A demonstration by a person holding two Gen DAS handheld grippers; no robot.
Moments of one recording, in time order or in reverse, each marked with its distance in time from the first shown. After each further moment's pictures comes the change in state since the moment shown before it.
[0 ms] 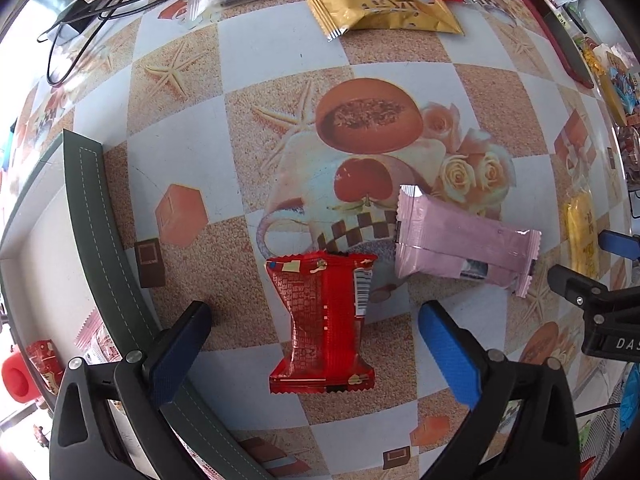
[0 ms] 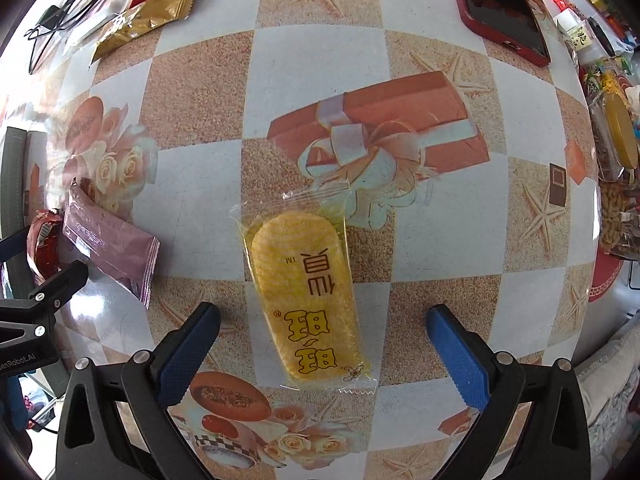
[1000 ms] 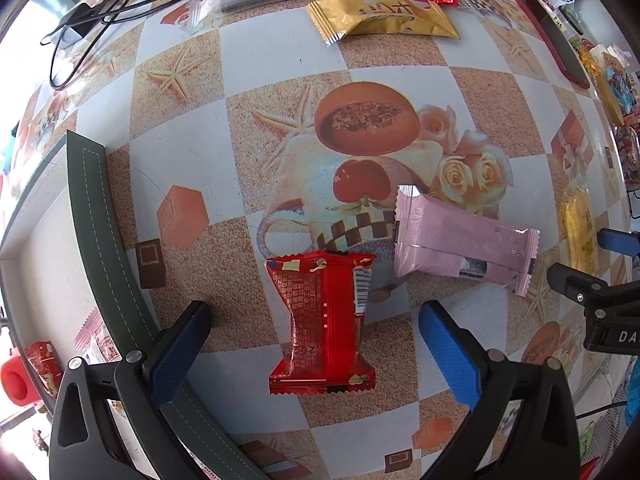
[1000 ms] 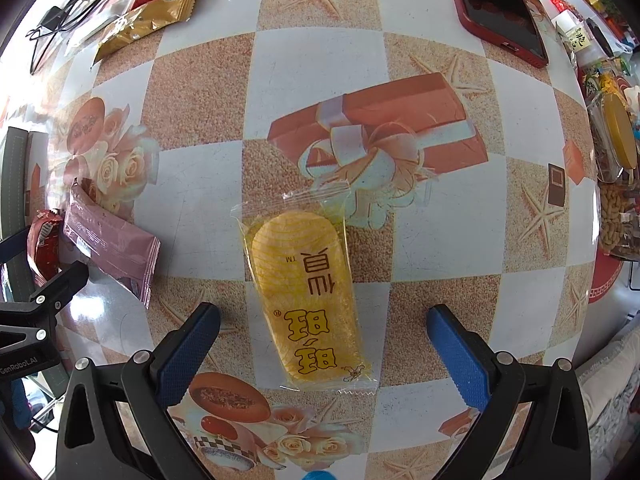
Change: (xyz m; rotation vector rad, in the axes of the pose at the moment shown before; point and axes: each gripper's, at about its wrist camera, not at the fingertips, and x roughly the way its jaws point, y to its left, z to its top) left arm -0.006 0.003 -0.004 -0.003 -0.017 0.004; right arm -0.001 0.000 0.000 -0.004 0.007 -0.001
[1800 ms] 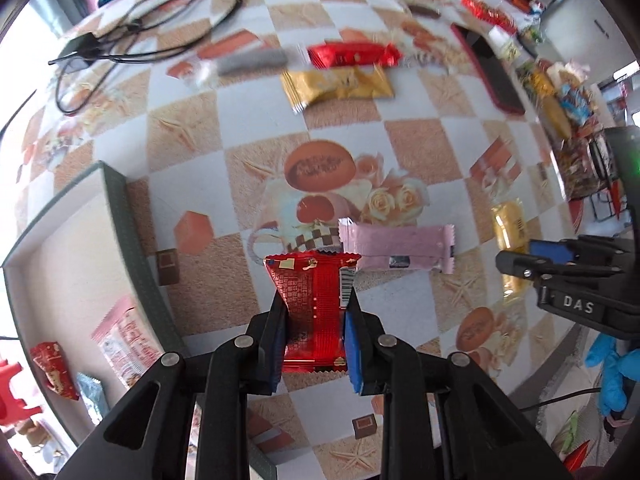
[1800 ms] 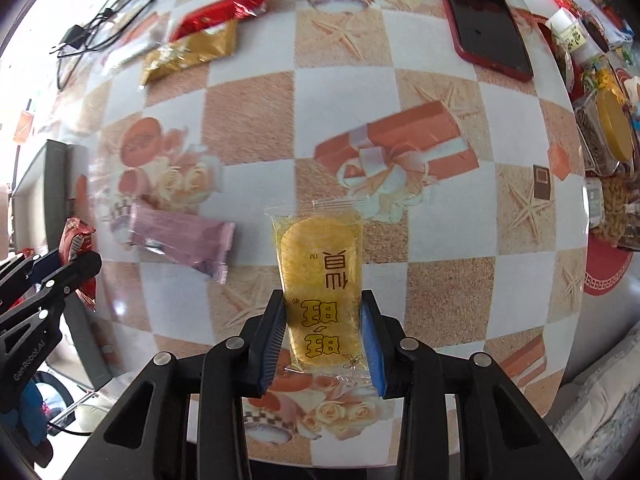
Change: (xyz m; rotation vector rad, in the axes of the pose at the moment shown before) left arm -0.078 0.017 -0.009 0.014 -0.133 -0.143; right arm -0.049 0.010 0.015 0.016 -0.057 0.086
